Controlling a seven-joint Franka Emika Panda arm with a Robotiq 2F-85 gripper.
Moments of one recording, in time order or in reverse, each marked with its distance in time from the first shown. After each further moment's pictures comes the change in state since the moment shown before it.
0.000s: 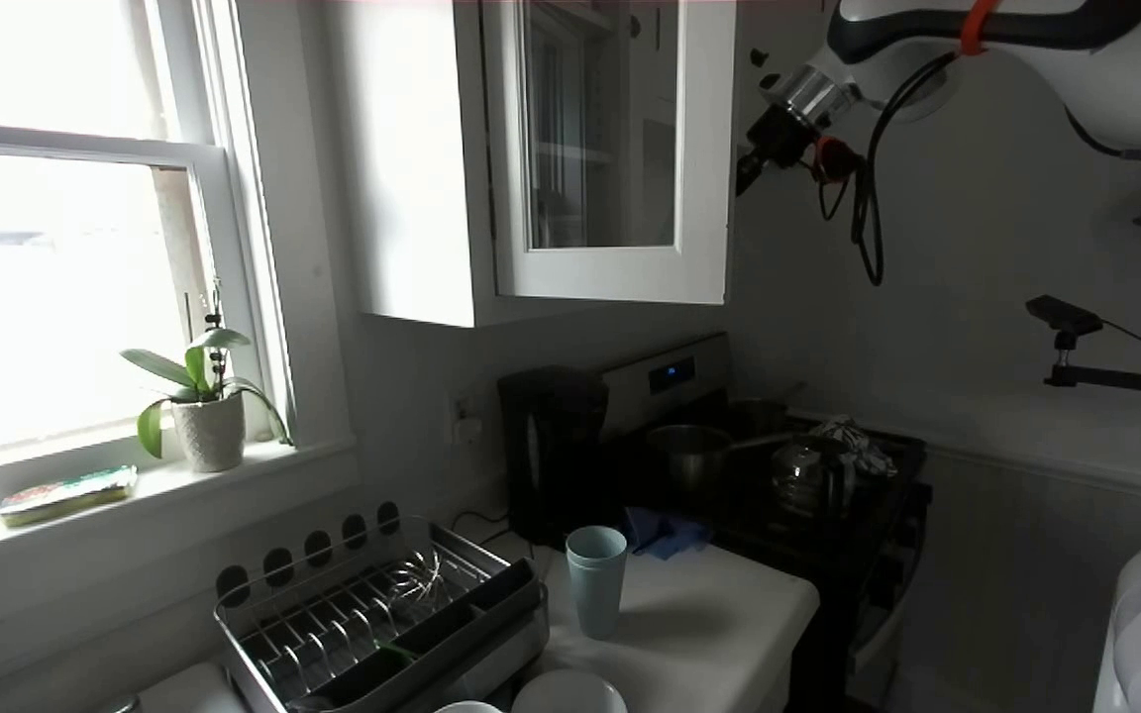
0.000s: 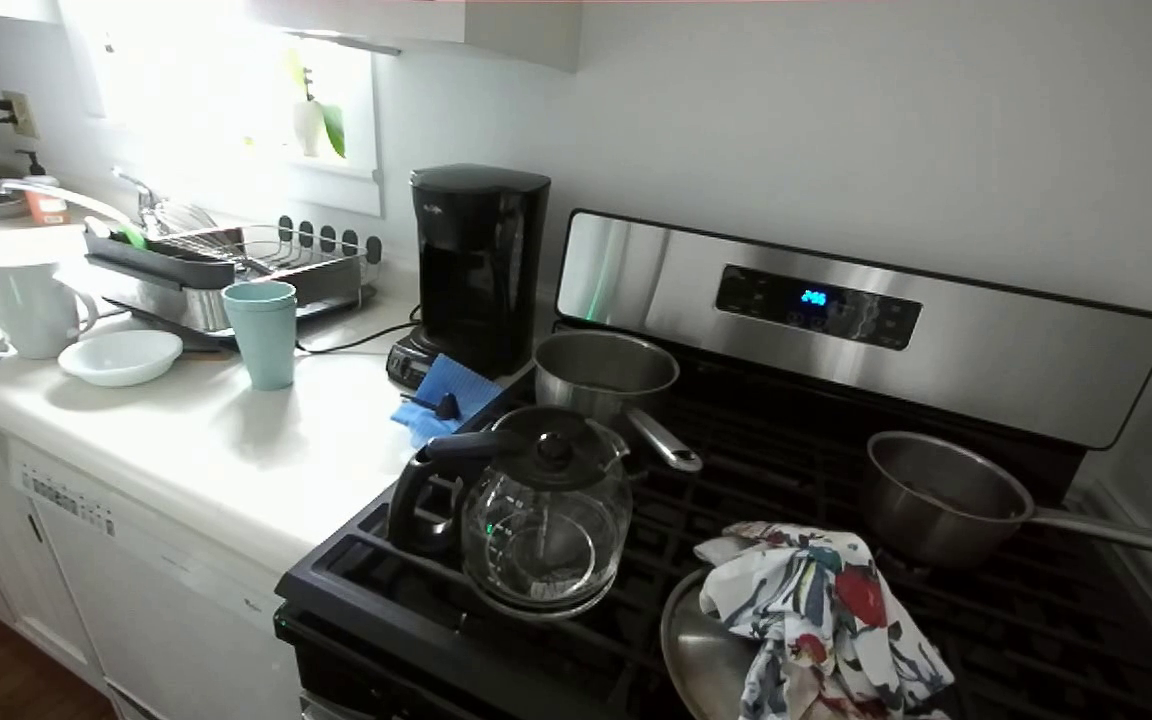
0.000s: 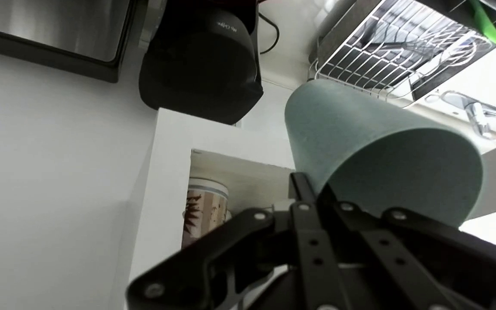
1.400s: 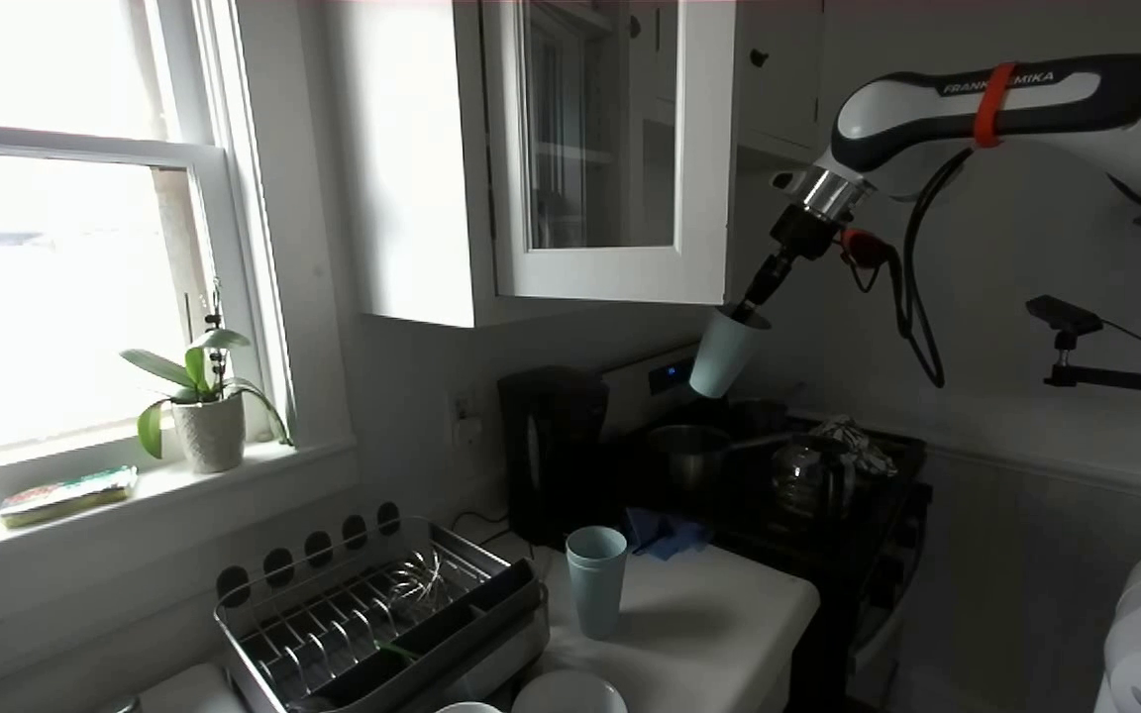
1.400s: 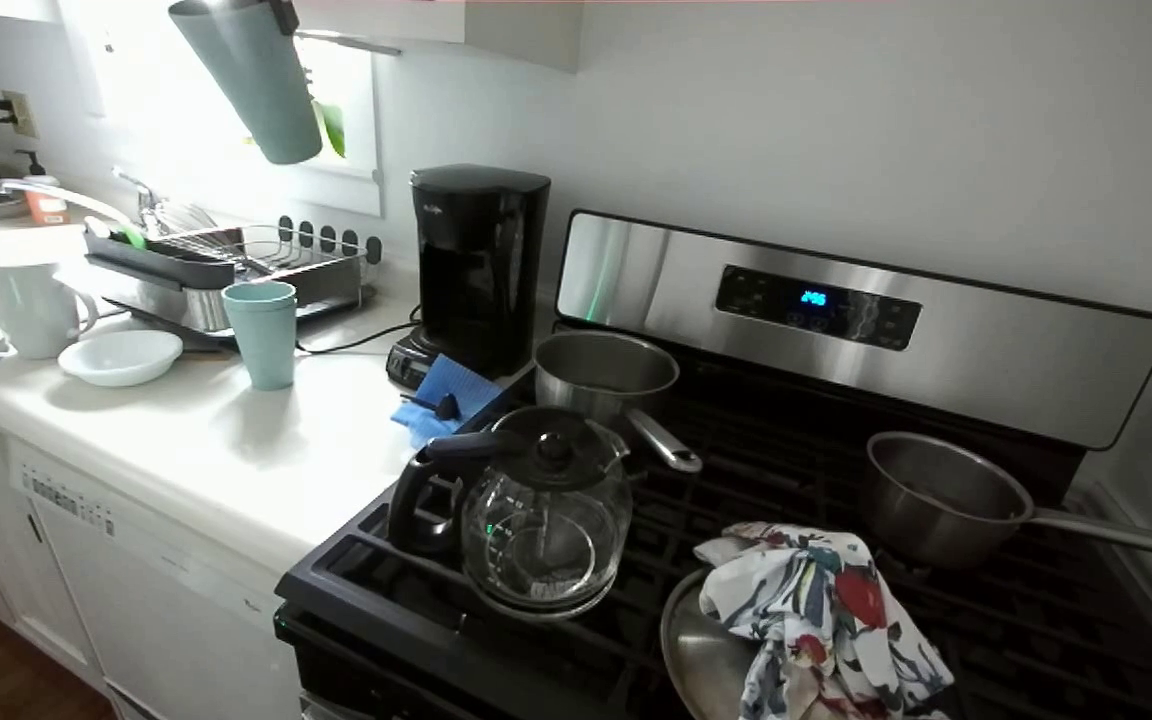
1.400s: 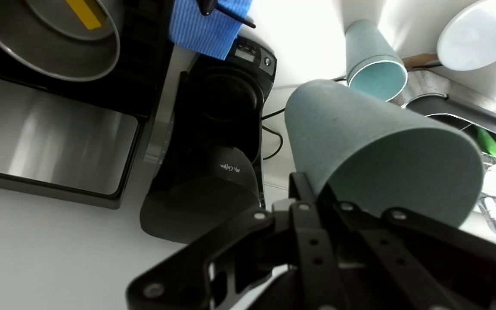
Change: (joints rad) arm -0.091 -0.174 0.042 -0.432 -0.136 0.108 -0.066
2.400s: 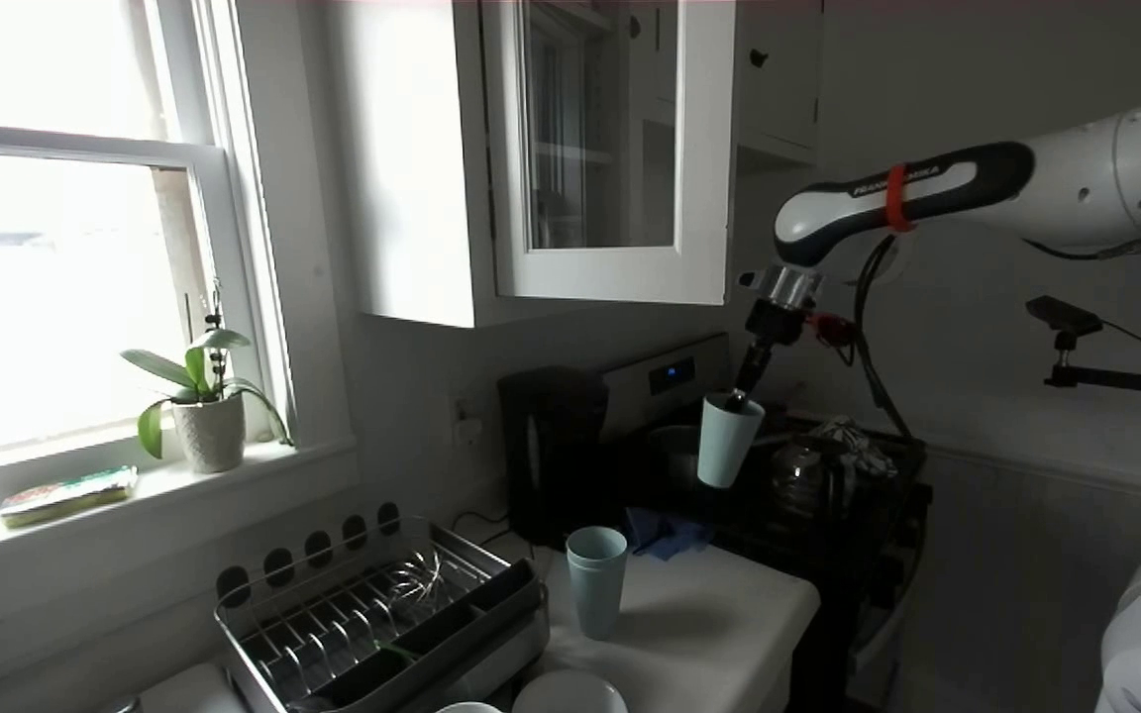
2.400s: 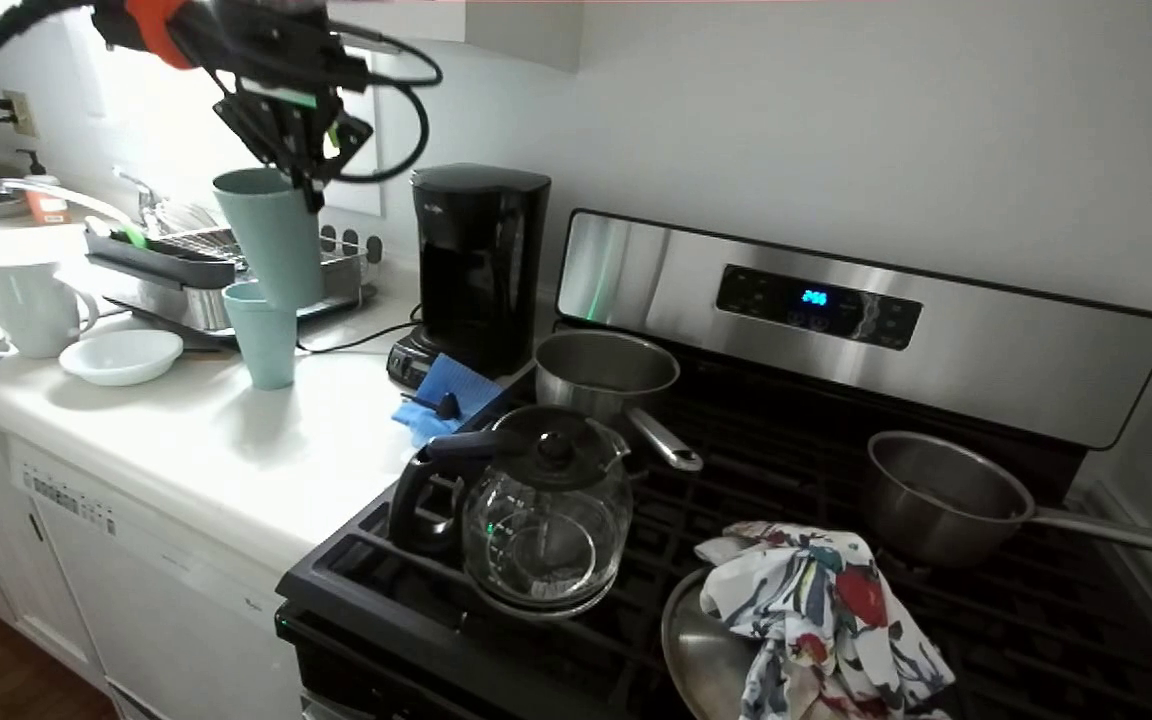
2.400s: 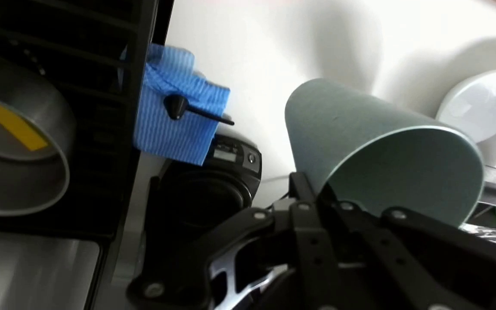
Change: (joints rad) arm -0.036 0.141 0.018 -0.139 -0.009 0.043 -0.006
